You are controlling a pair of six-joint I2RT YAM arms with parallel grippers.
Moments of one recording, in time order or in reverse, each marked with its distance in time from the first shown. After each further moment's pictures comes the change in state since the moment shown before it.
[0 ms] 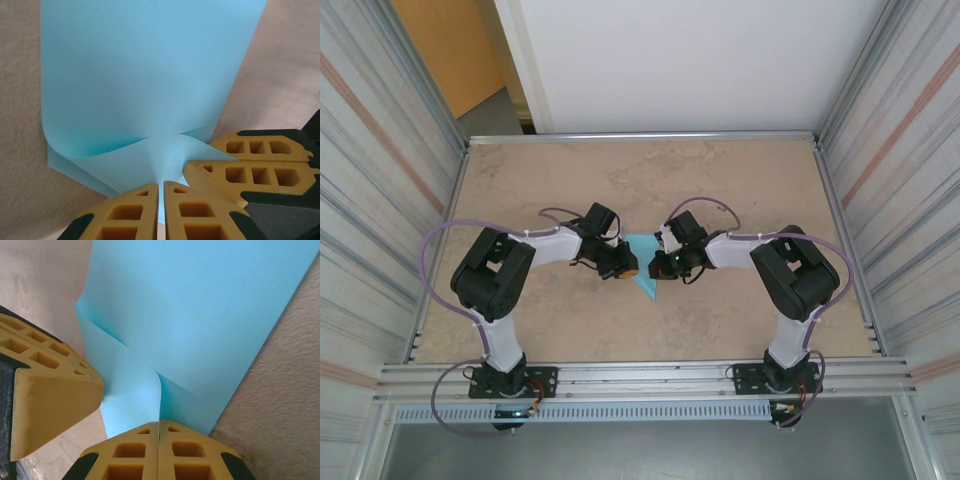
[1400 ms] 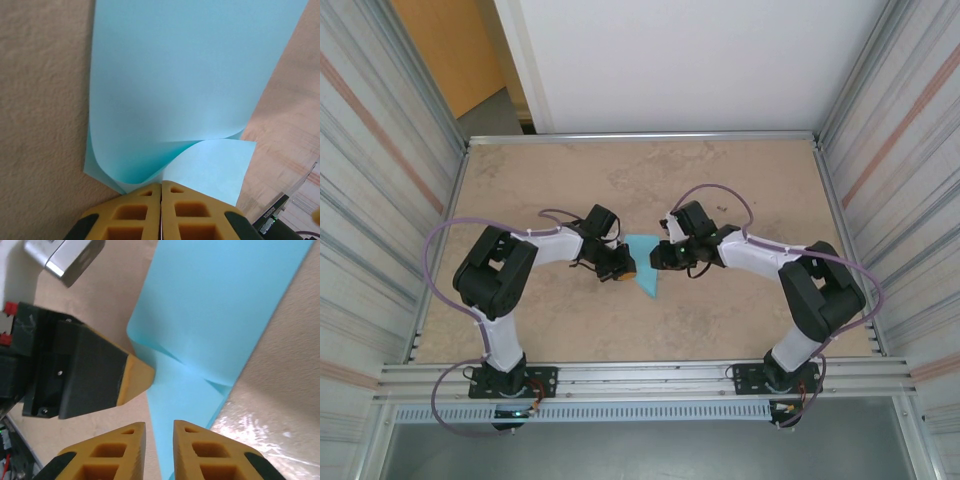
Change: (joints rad) left arm -0.002 0.018 0.000 -0.020 -0.042 -0.004; right arm 0.012 -0.177 0.017 -0.108 0.066 0.002
